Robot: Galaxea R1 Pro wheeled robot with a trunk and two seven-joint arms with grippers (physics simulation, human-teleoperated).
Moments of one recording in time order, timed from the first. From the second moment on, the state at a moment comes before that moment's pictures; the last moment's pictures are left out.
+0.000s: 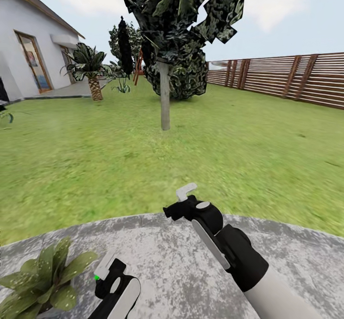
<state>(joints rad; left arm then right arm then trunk) -0.32 -0.10 -0.35 -0.93 0.83 -0.39 1.01 -0.67 0.02 0.62 -1.39 -0.33 0.88 -0.18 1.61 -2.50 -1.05</state>
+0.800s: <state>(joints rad) -0.25 0.06 -0.30 -1.25 1.00 -0.17 1.03 -0.67 0.03 0.70 -1.40 -0.33 0.92 -0.17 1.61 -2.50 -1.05</state>
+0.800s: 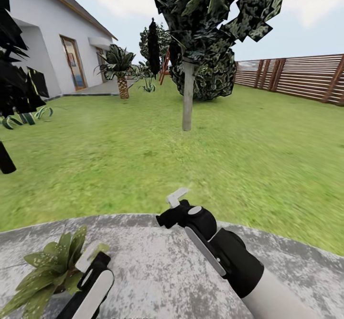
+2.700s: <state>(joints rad) -0.39 -0.09 -0.35 -0.86 0.93 -0.18 0.97 -0.67 0.02 0.76 -1.40 -0.33 0.89 -0.17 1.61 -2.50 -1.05</state>
